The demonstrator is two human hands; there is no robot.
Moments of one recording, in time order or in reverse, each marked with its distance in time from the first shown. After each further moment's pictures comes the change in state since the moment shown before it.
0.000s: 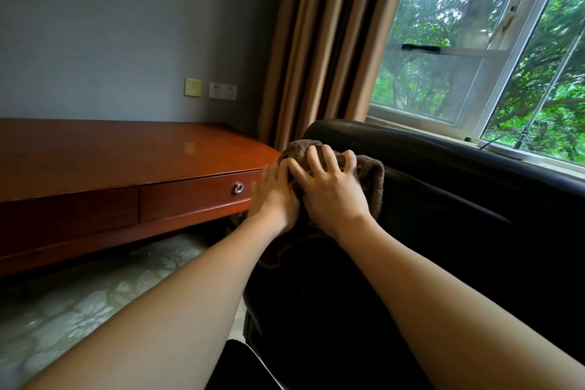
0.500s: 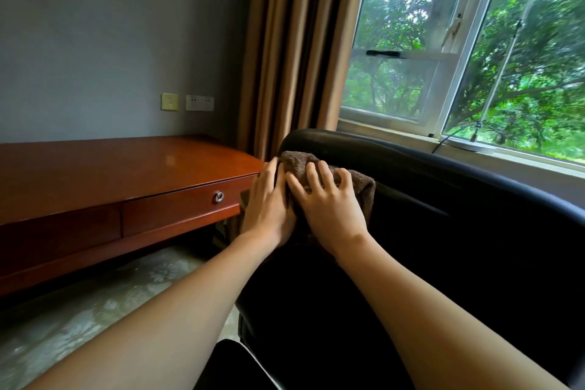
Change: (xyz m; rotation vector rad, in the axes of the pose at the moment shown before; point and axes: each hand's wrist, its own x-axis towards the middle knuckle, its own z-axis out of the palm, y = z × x) left_hand -0.042 0.044 0.004 -0.016 0.114 0.220; right_hand -0.059 0.035 -0.030 -0.049 0.009 0.070
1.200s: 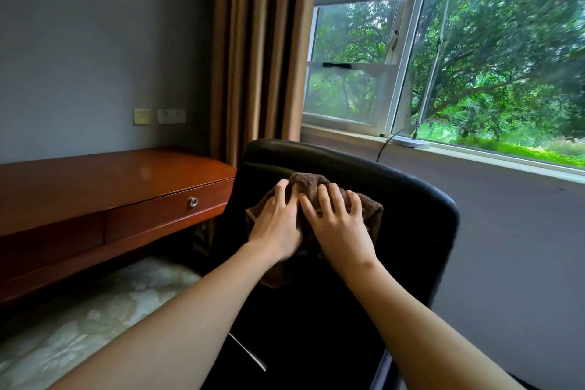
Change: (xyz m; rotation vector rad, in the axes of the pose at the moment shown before) left_hand -0.076 0.121 -0.011 0.136 -0.264 0.100; right_hand -0.123 0.068 -0.061 -0.047 -0.056 0.111
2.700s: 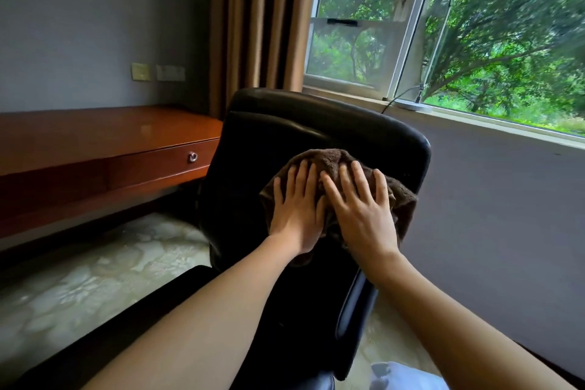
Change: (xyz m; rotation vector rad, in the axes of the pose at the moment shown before) left_hand -0.058 0.043 0.082 0.194 -0.008 0.031; right_hand -0.101 0.026 -0.007 0.112 -0.015 0.025
